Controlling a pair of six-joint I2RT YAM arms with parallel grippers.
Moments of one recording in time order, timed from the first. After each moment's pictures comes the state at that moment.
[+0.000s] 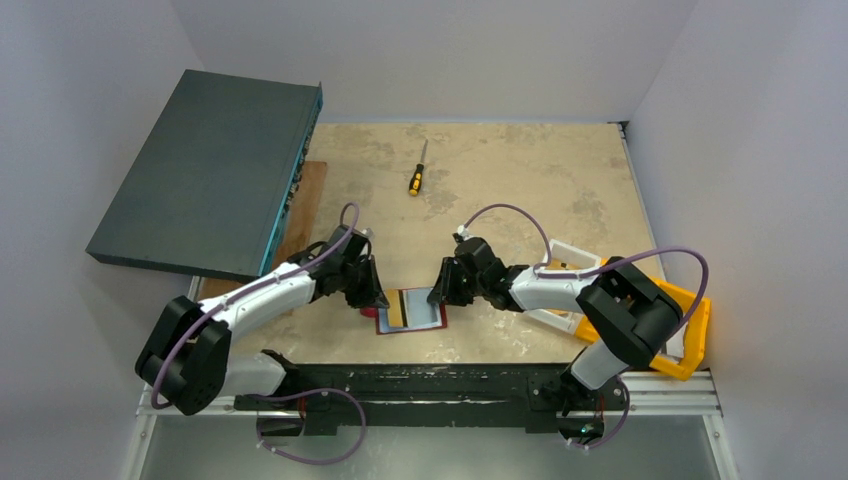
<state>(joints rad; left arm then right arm) -0.57 1.29 0.67 -0.43 0.25 -0.78 0.79 1.58 0.64 0.13 -0.15 0.88</state>
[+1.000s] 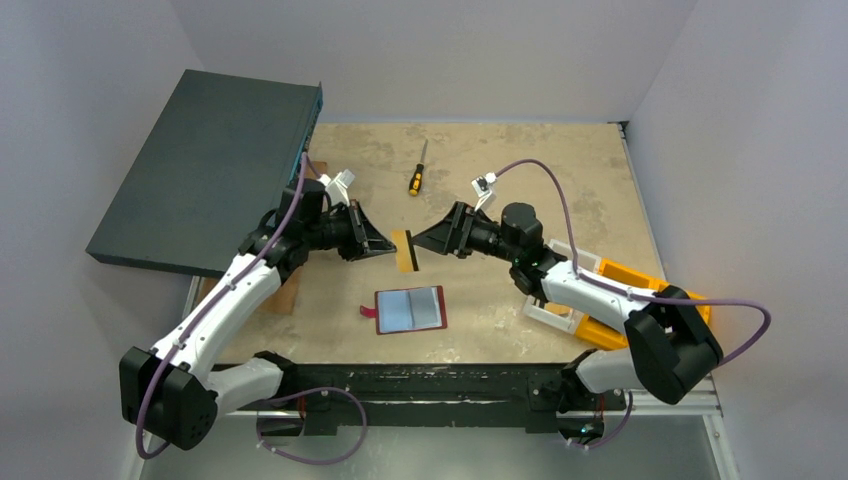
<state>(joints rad) -0.38 1.12 0.93 -0.43 0.59 -0.83 0.61 1.35 0.67 0.55 -0.50 0.96</state>
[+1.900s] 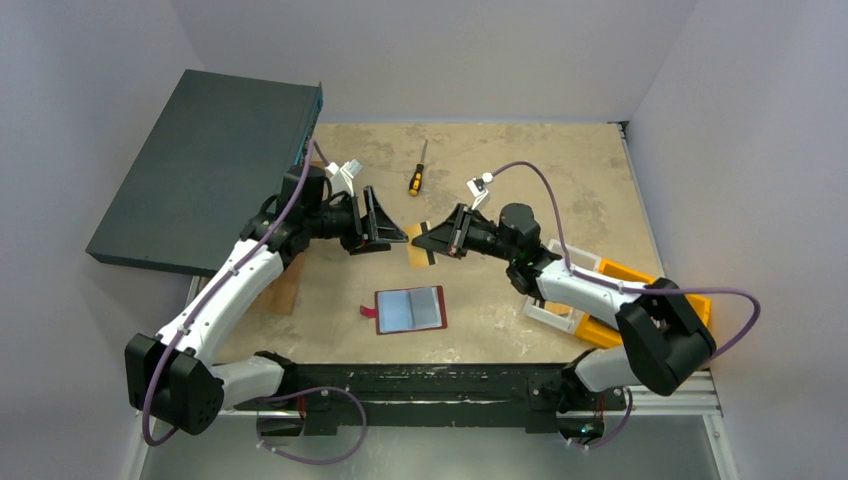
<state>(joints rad) -0.36 1.19 1.03 -0.47 0.70 -0.74 0.61 1.40 0.67 0.65 -0.56 1.09</state>
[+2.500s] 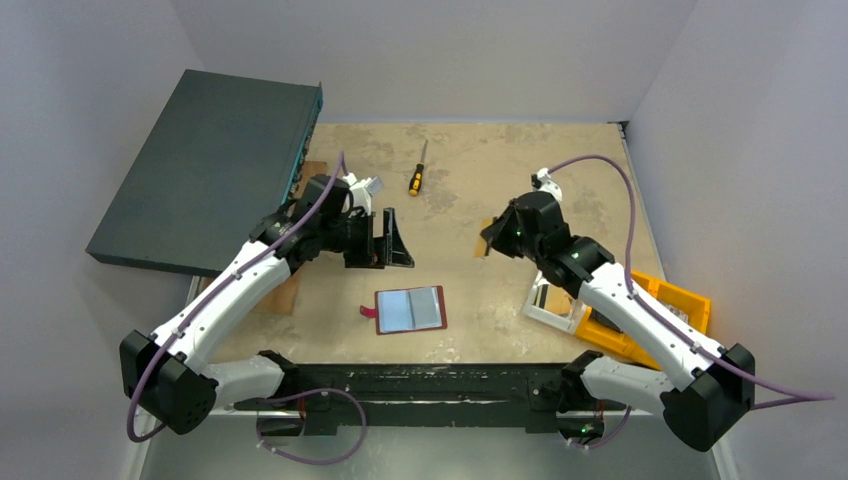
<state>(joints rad) -0.53 1.20 1.09 -0.71 0.48 -0.56 0.55 1.08 0.94 -0.58 0.28 0.90</state>
